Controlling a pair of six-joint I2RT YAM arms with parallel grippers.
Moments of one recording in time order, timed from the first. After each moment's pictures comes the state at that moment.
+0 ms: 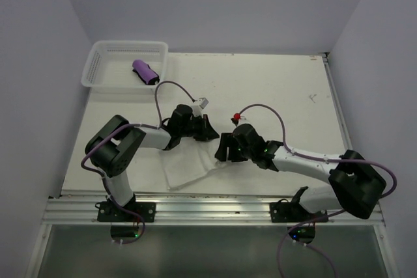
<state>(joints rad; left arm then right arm) -0.61 1.80 0.74 0.51 0.45 -0.63 0.84 1.31 0.61 -0.08 0.05 0.75</state>
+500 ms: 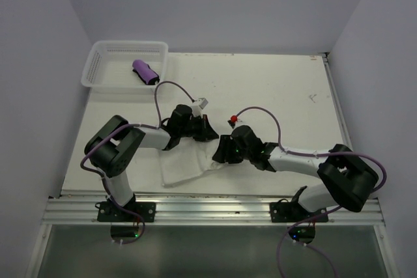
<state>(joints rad) -0.60 1.79 0.73 0.50 0.45 -0.63 0.84 1.42 0.57 0.10 -0.06 0.78</state>
